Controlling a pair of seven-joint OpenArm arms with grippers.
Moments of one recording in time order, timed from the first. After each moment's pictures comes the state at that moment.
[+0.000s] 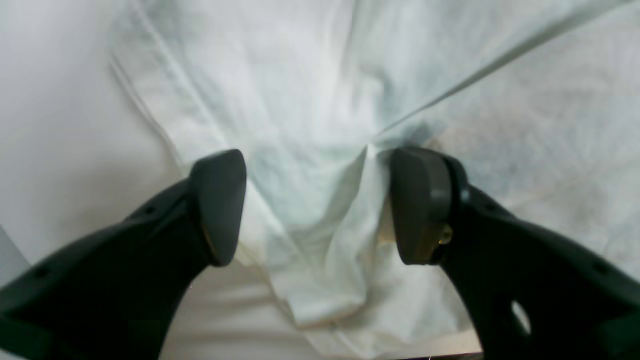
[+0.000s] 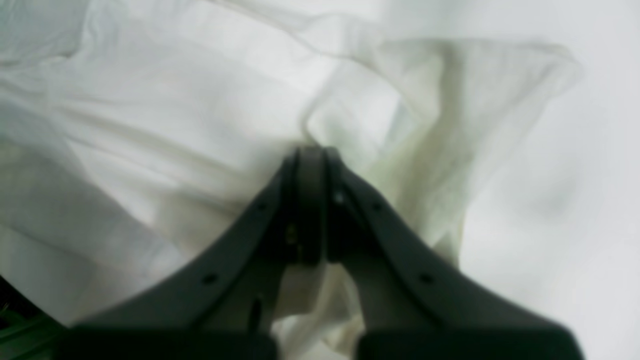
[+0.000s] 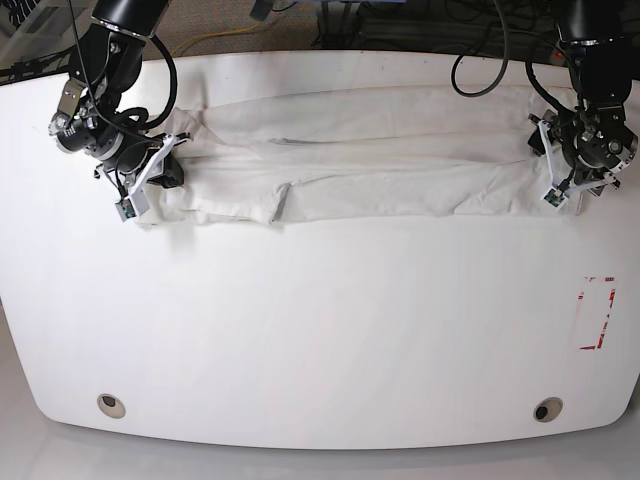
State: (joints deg) left arm 8.3 -25.2 -17.2 93.0 -5.5 -42.9 61.5; right arm -7.7 10.3 28.9 97.1 32.2 41.0 -67.2
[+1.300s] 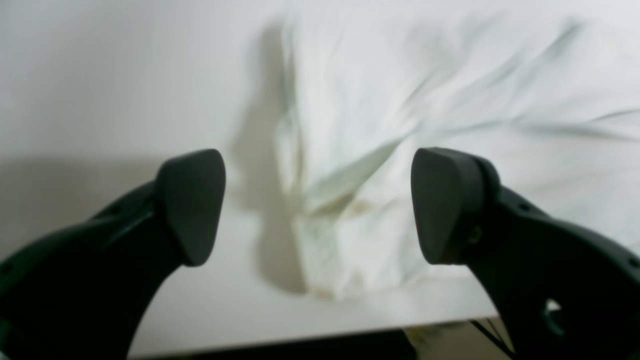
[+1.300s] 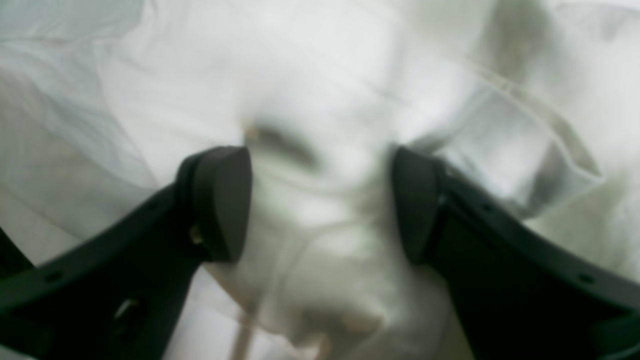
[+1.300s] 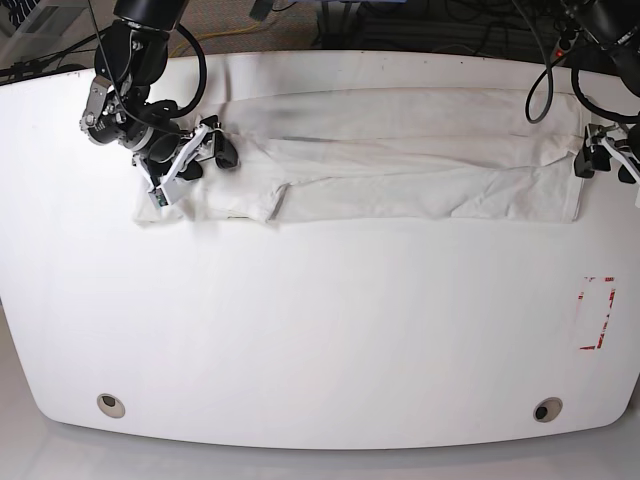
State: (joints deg) left arm 6.0 -24.4 -48.5 92.3 -42.7 -42.8 79.7; right arm -8.2 6.9 24.1 91.5 32.8 41.1 -64.9
